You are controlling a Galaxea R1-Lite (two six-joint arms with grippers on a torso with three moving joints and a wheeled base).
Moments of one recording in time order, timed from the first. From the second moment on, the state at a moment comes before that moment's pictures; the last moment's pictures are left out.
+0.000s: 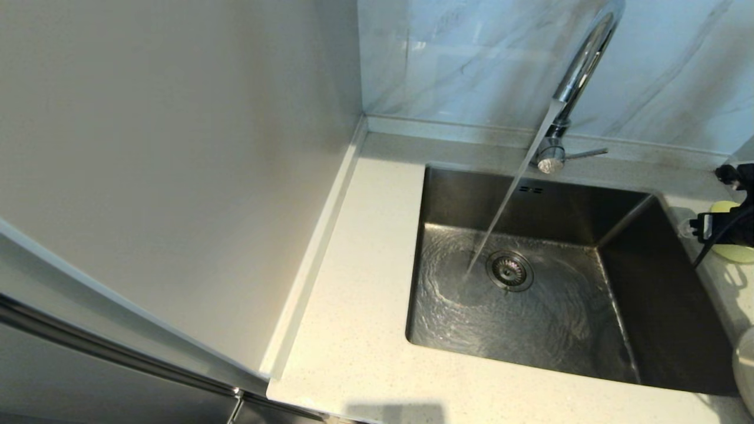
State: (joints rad) left arm 0.00 0.00 0.00 0.00 0.00 0.00; right arm -0.45 1.97 -1.31 -0.21 -0.14 -0.20
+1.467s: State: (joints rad) left arm 0.00 0.00 0.00 0.00 0.00 0.00; right arm -0.44 2.01 -1.24 -0.57 -0.14 -0.18
